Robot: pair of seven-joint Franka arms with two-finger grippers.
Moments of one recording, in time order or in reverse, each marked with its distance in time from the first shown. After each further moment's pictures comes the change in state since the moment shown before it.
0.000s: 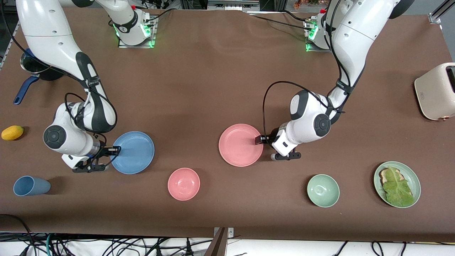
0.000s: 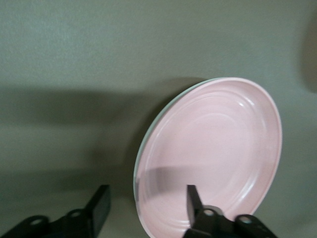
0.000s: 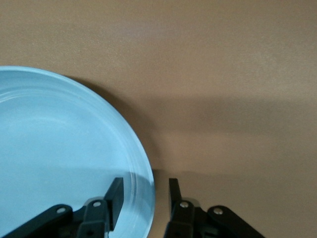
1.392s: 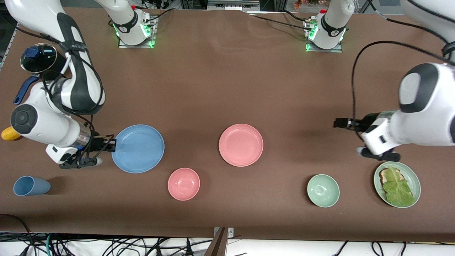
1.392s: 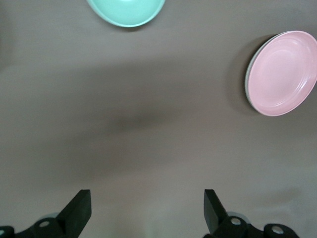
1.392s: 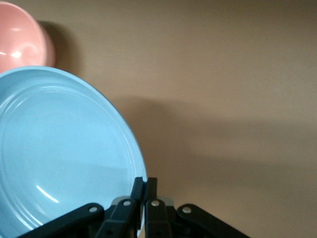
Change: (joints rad) left arm 0.085 -0.224 0.340 0.436 0.209 -0.994 0.307; right arm 0.011 -0.214 0.097 0.112 0.097 -0.282 0.046
